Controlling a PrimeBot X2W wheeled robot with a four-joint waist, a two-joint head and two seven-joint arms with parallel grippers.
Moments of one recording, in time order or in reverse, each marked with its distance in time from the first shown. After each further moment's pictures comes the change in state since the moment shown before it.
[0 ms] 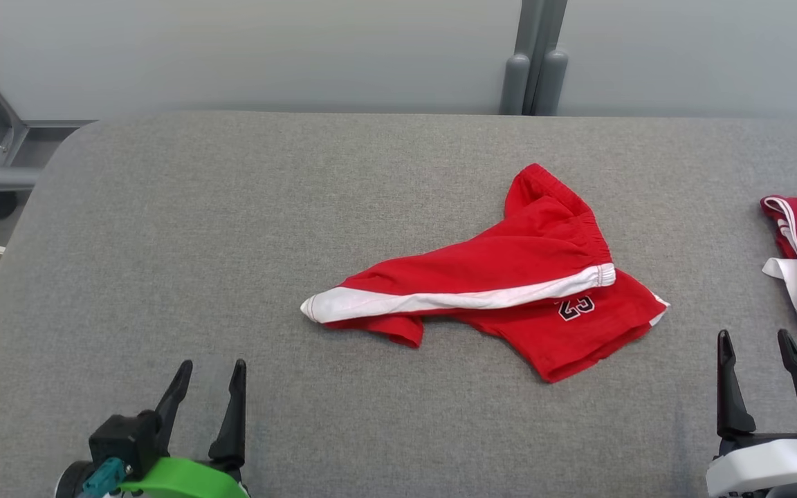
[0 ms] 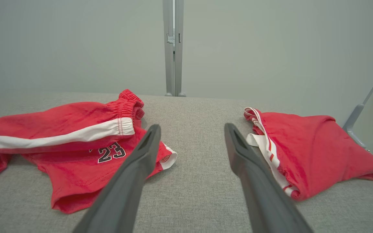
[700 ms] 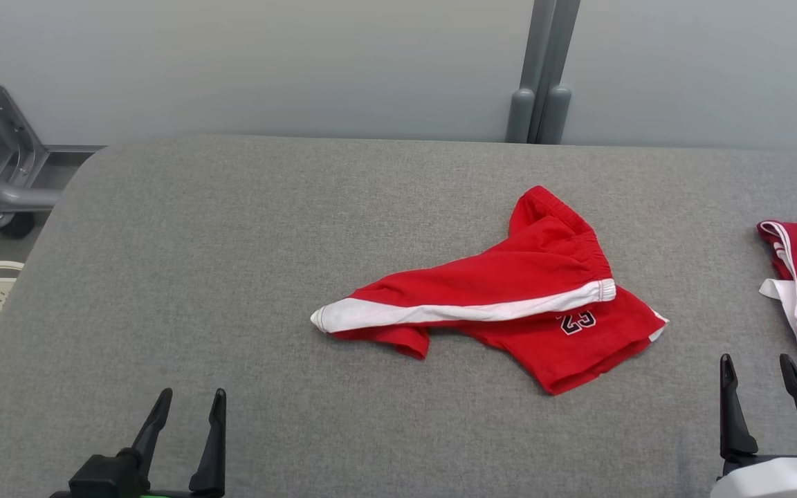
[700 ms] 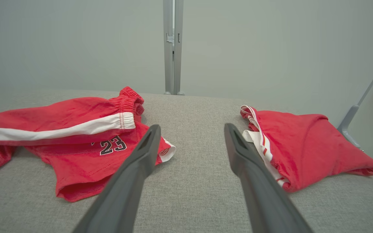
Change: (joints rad) left arm 0.170 -0.190 0.353 0.053 0.323 -0.284 -0.006; right arm 0.041 0.006 -0.016 0.027 -0.014 0.000 0.000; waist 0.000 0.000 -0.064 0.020
